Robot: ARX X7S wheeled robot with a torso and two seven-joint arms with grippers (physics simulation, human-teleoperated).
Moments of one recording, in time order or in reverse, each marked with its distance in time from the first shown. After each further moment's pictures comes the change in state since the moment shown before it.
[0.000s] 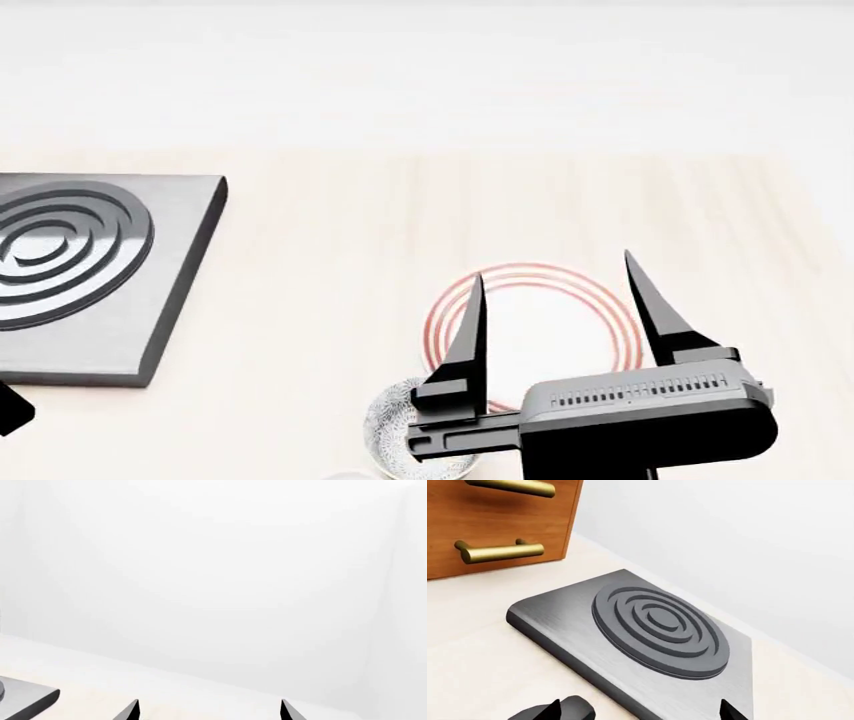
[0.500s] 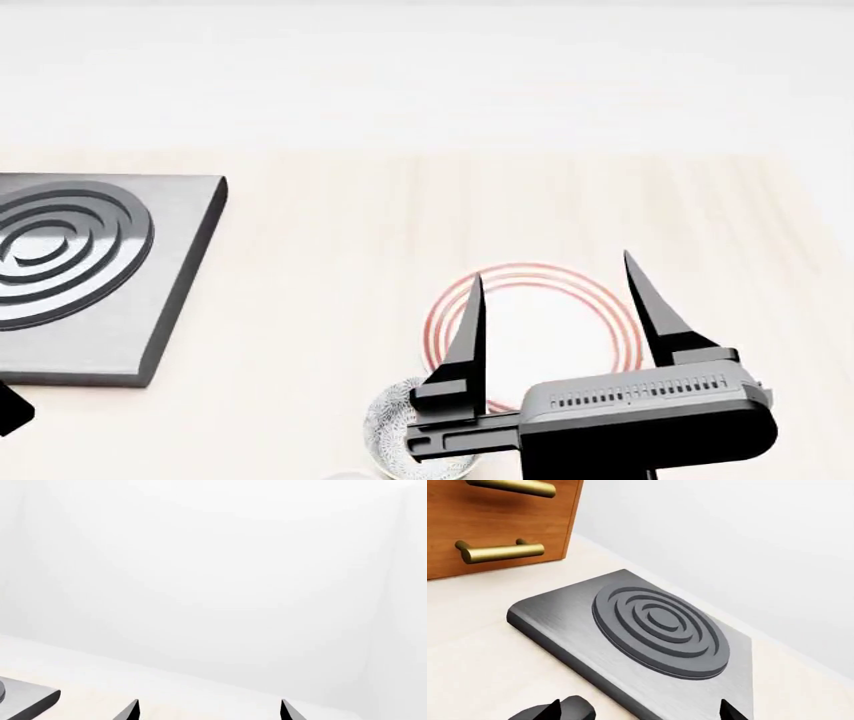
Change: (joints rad) left arm 0.002 -0.006 0.006 0.002 -0.009 0.003 -0.007; right arm 0.001 0.006 -0.005 0.000 0.007 -0.004 0.009
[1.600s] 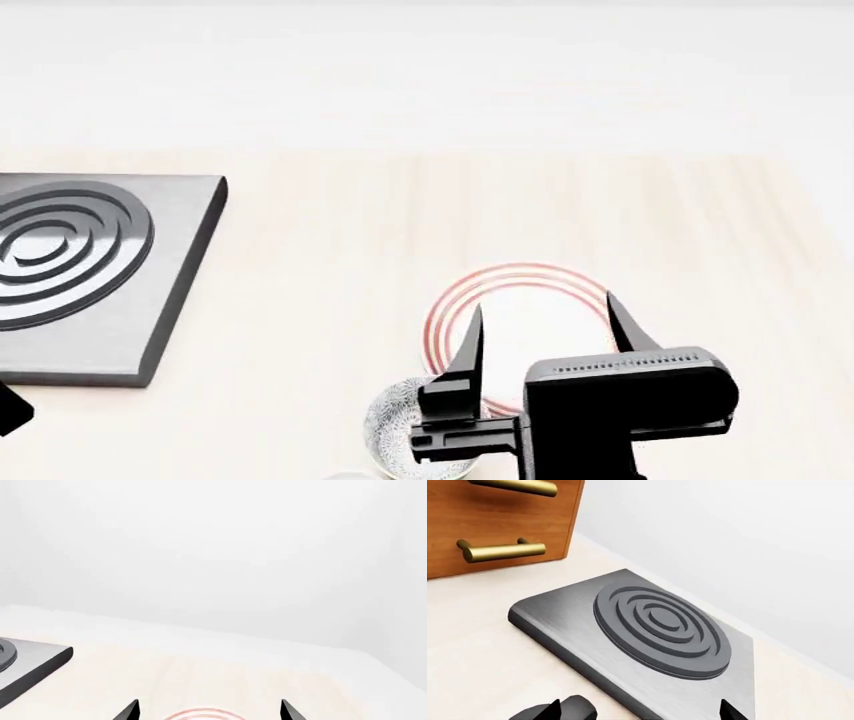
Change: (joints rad) left arm 0.000 -0.009 0.012 -0.010 -0.013 0.013 -0.010; right arm 0.034 -0.051 0.020 0.139 0.106 0.077 0.012
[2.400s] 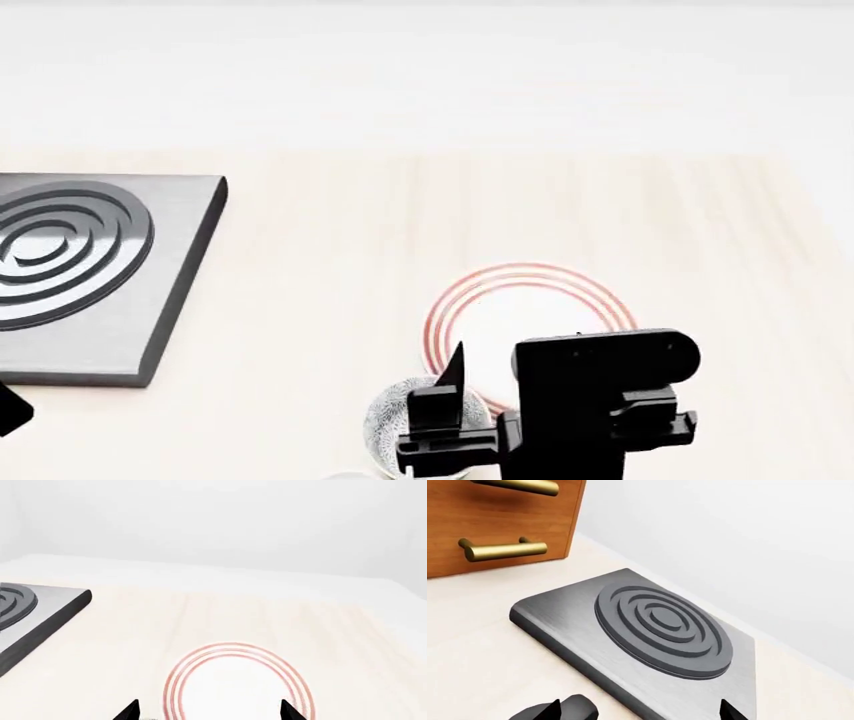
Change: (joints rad) left arm -0.001 -0.005 0.008 -0.004 -0.008 0.006 -0.011; right arm 0.101 -0.046 0.050 0.009 0.185 0.352 0.035
